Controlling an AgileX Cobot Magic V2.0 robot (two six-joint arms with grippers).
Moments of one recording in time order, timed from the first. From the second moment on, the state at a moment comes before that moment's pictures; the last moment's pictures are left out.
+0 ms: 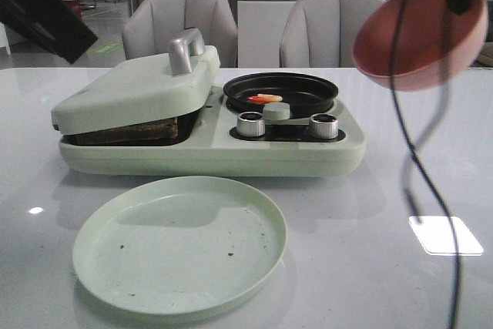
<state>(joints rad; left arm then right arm) -0.68 1.12 -0.95 -0.20 0.80 0.28 0.36 1.70 -1.52 -0.68 1.13 0.41</state>
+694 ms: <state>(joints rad) -0.68 1.12 -0.95 -0.20 0.80 0.28 -0.16 1.46 -0.93 -0.11 0.66 0.17</state>
